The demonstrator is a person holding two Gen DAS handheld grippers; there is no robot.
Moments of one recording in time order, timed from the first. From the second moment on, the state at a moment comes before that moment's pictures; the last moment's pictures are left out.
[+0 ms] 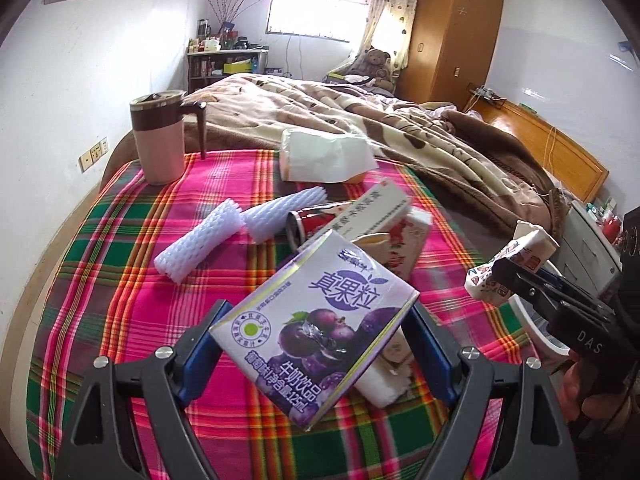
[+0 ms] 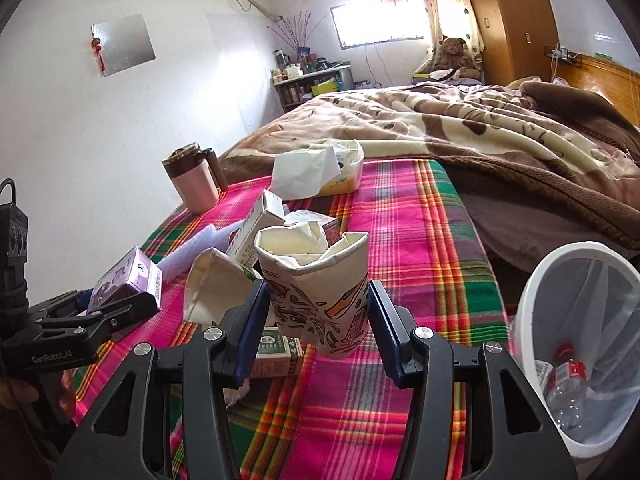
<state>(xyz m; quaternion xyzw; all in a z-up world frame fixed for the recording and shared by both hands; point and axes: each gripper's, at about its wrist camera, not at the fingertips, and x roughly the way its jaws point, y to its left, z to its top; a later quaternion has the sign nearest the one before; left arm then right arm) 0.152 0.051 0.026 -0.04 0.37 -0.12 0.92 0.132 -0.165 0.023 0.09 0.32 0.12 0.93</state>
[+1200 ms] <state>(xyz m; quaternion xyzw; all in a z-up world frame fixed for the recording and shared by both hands) 0.131 -0.162 0.043 0.03 0.34 -0.28 0.90 0.078 -0.316 0.033 0.11 0.30 -0.03 0.95</state>
